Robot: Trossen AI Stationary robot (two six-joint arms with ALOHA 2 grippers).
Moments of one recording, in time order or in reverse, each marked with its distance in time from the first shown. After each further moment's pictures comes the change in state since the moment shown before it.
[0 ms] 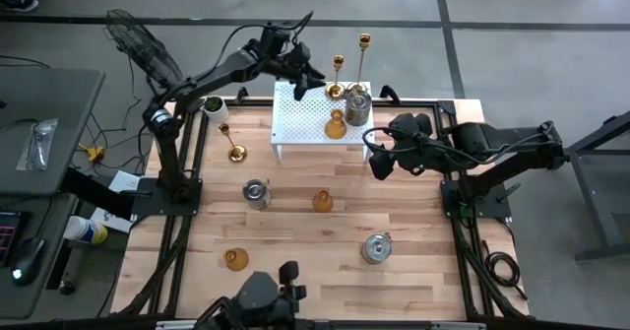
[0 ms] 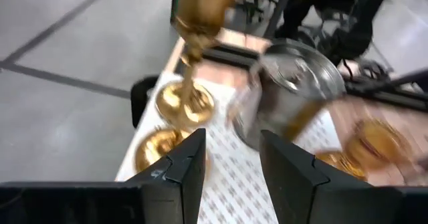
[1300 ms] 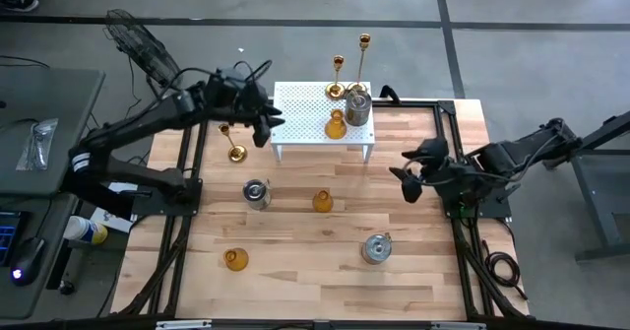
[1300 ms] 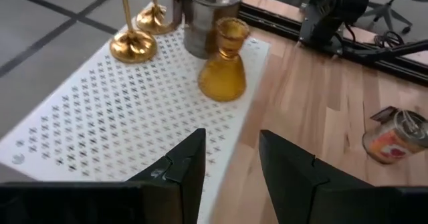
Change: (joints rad) left arm -0.313 -0.684 -0.442 -0.256 -0.534 -0.233; right arm 0.234 -0.347 -0.461 0.142 0.055 0.112
